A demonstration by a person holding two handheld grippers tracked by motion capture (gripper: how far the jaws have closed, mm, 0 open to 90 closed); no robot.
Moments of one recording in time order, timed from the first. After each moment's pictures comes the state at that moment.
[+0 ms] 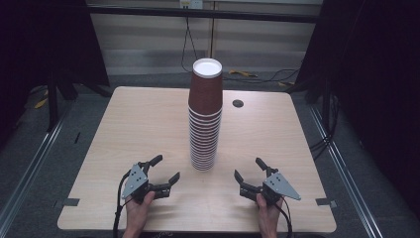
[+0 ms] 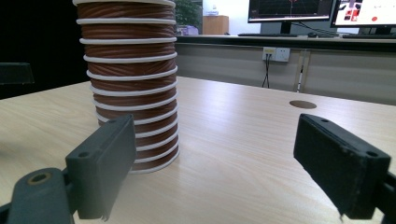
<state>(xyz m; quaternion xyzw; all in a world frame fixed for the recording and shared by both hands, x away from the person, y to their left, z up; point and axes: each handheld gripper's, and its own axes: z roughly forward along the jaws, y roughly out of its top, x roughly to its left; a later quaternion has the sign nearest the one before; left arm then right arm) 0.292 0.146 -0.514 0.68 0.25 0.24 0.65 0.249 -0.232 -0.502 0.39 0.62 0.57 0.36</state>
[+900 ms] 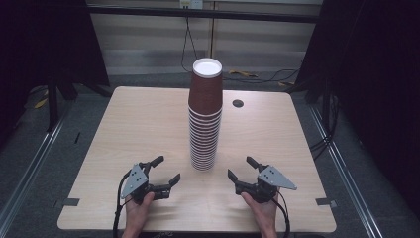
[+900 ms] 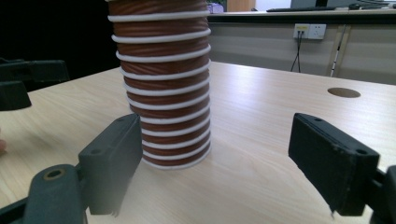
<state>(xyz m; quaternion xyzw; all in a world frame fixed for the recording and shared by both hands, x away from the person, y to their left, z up) 0.291 0.145 -0.514 0.68 0.26 0.21 0.66 0.257 -0.219 -0.484 0.39 0.66 0.57 0.30</state>
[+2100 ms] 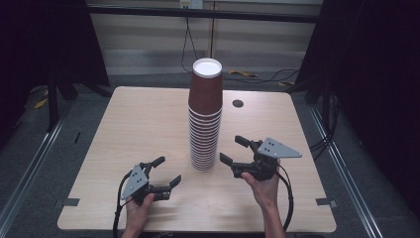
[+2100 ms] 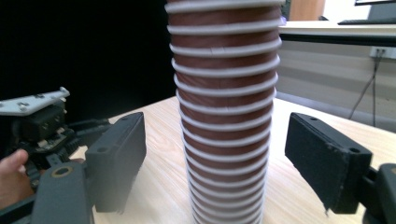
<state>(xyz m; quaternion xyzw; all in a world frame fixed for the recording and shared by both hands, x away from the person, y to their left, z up) 0.290 0.143 -0.514 0.68 0.24 0.22 0.66 0.285 -0.204 -0.394 0.31 0.70 0.61 0.22</state>
